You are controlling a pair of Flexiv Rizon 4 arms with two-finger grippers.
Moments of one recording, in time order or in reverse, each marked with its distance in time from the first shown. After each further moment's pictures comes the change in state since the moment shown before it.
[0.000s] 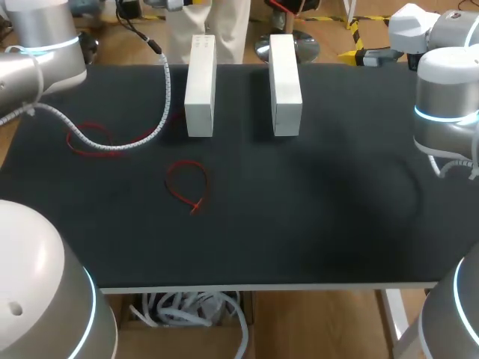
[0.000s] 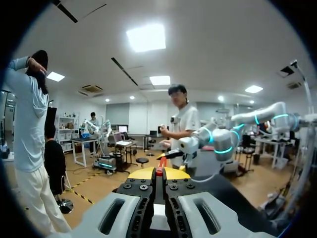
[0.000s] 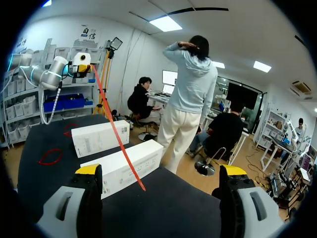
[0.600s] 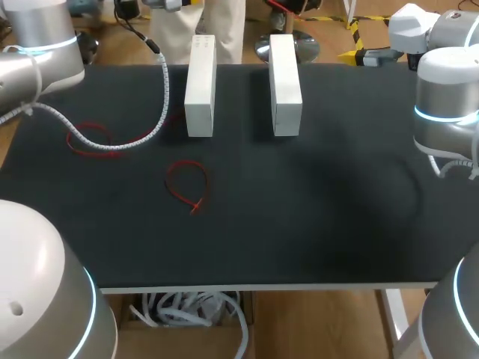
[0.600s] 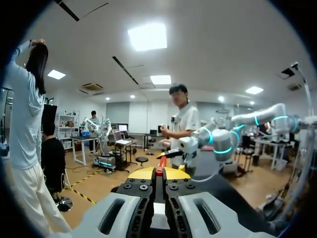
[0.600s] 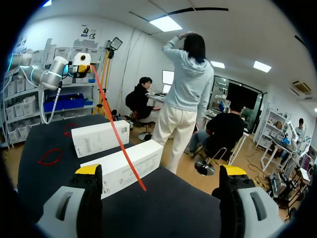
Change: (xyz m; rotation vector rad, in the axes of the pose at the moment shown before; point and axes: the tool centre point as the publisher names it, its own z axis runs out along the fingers) left arm 0.000 0.001 -0.004 -0.006 -0.001 -0.016; right arm 0.000 0.000 0.000 0.000 0.000 0.000
